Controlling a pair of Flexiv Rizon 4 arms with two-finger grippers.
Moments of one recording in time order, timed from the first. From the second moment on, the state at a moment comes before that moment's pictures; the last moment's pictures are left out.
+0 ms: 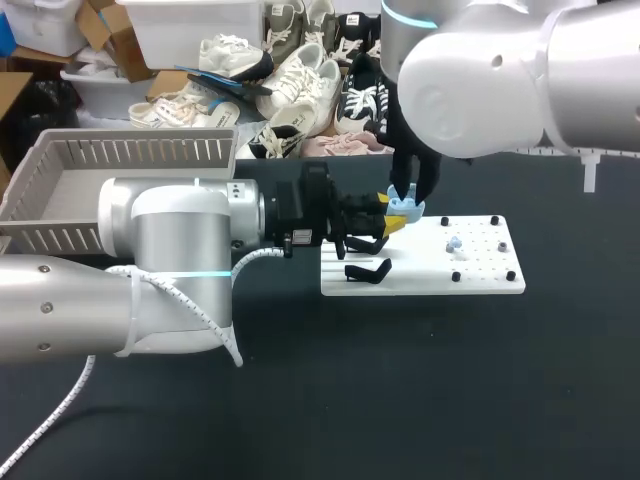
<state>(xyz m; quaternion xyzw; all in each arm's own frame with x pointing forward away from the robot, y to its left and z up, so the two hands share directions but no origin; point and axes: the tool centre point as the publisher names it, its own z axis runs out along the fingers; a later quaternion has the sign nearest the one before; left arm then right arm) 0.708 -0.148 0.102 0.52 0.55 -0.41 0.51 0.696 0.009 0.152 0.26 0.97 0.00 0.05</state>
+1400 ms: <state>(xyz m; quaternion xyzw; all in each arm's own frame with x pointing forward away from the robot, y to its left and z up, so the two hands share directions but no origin) 0.708 -0.148 0.103 0.52 0.55 -0.41 0.51 0.694 0.008 0.152 0.26 0.96 0.00 0.04</state>
